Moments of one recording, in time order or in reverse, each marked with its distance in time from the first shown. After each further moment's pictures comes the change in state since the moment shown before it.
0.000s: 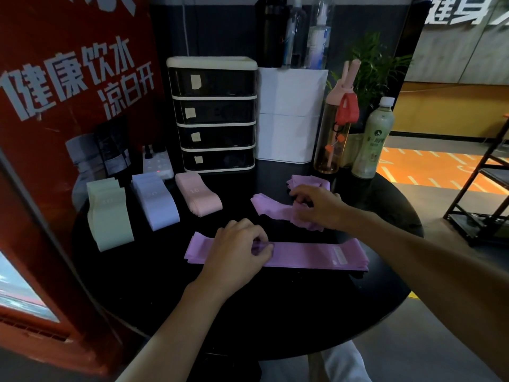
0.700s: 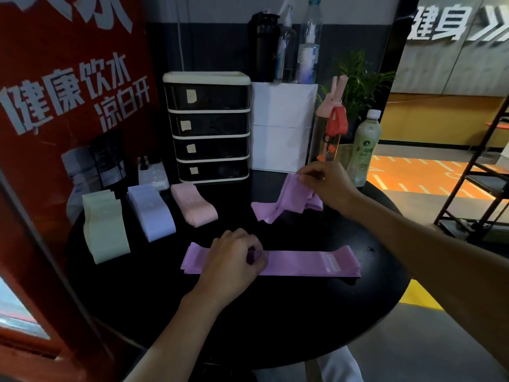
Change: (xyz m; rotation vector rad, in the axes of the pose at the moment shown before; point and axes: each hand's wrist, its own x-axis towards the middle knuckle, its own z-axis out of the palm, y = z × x) left_hand -0.001 -0.002 0.001 -0.021 0.012 0.035; right_hand 0.002 -0.013 -0.045 0.367 0.434 -0.167
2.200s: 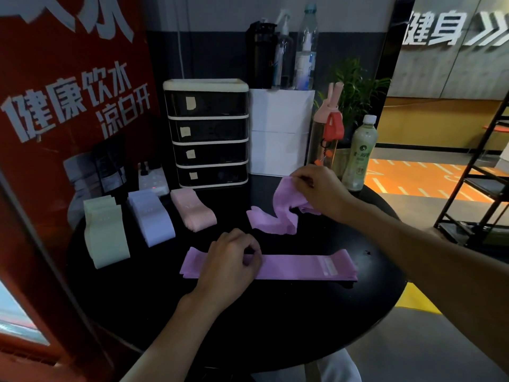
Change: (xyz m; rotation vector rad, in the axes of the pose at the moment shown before) left_hand 0.000 0.000 -0.001 -0.050 0.088 0.038; right_hand -0.005 -0.017 -0.002 -0.229 -0.087 -0.150
